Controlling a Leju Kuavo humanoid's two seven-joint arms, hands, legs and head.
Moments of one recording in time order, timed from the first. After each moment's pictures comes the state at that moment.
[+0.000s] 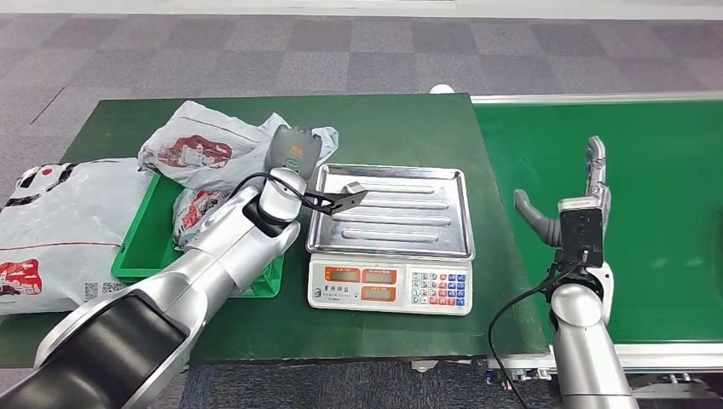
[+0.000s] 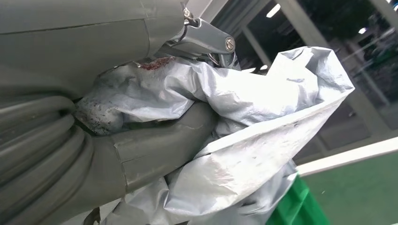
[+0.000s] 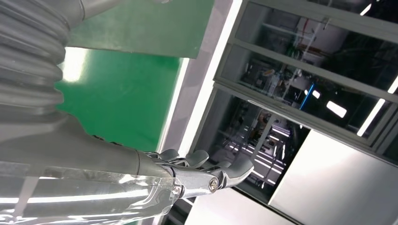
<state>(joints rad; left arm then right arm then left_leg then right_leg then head) -1.04 -0.21 -0.73 -0.37 -1.52 0.02 0.38 -0.31 -0.05 0.04 -1.36 0.26 -0.33 -0.36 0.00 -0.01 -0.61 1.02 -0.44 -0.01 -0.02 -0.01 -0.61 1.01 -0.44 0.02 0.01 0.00</state>
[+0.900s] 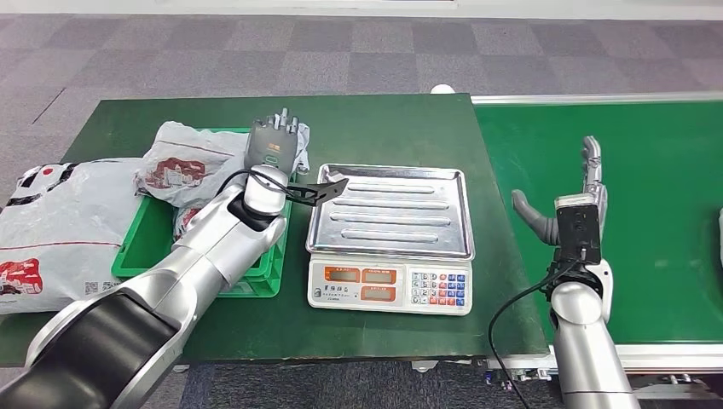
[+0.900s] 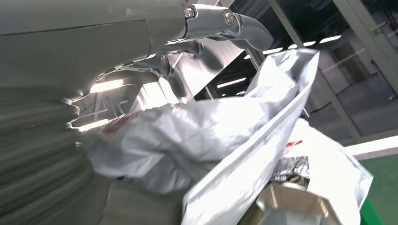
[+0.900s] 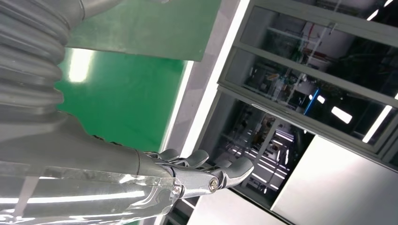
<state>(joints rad) -1.04 -0.18 -0.65 -0.36 -1.52 0.03 0.45 -0.32 -0.05 0.04 -1.34 0.27 -0.31 -0.35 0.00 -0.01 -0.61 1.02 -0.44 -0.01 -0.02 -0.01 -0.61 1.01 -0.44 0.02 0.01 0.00</state>
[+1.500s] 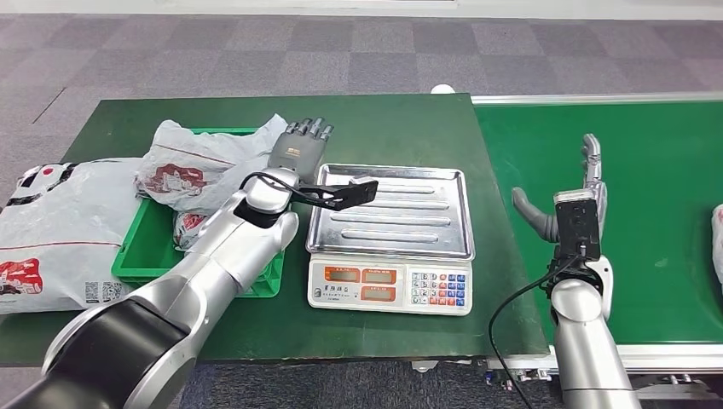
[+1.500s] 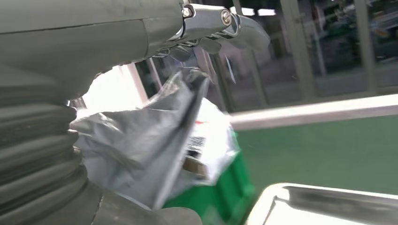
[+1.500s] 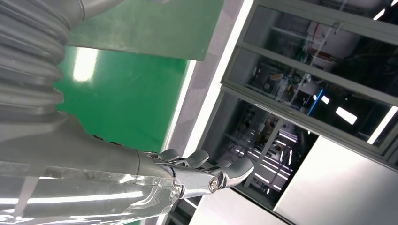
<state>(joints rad) -1.01 -0.25 -0.47 -0.39 -1.34 0.09 0.17 -0.34 -0.05 0.04 -1.34 0.29 -0.30 -0.32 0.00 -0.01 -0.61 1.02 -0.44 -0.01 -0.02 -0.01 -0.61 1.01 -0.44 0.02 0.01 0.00</state>
